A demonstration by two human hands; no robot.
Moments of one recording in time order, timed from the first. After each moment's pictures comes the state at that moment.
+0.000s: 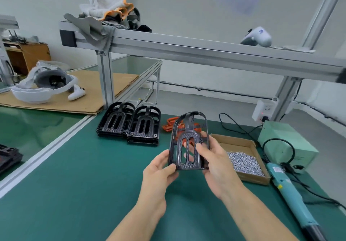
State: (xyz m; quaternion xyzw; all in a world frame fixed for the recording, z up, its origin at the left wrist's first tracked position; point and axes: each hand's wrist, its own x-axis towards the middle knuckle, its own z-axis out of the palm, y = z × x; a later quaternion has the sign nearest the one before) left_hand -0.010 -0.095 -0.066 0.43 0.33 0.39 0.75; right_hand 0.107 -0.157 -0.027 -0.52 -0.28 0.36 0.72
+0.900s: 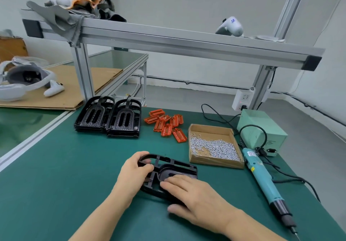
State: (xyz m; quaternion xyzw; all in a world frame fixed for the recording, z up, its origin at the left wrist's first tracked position) left_hand -0.013 -0.084 -0.088 0.66 0.42 0.27 0.56; right_hand 0.126 -0.234 -0.088 -0.59 -0.79 -0.11 0.11
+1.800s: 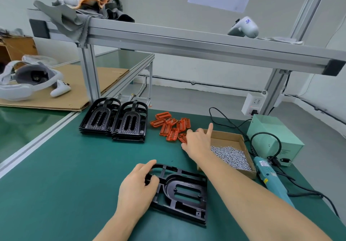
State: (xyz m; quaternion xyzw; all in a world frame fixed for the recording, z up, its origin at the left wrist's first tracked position) left_hand -0.019 -0.092 -0.099 0.78 0.43 0.28 0.35; right_hand 0.201 -0.080 -0.071 -0.88 -0.47 -0.11 -0.02
